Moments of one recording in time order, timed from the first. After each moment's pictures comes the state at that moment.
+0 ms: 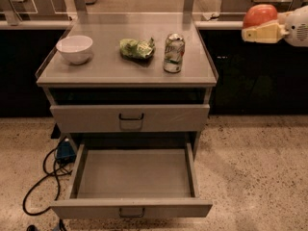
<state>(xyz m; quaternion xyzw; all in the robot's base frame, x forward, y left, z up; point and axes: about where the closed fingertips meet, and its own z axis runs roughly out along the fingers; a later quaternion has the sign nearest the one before) 0.677 -0.303 0.996 -0.29 0.77 0.13 0.56</state>
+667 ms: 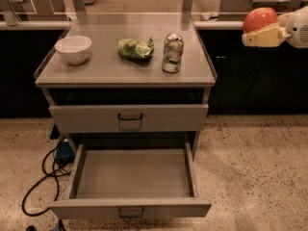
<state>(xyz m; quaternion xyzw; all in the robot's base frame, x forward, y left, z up) 0.662 -0.296 0.992 -0.31 0.78 0.12 0.53</state>
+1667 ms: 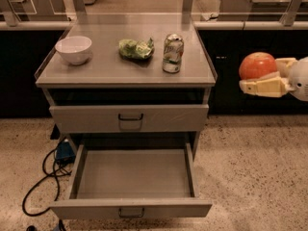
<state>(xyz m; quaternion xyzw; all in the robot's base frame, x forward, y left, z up) 0.553 -0.270 0.929 -0.35 0.77 0.14 0.52</state>
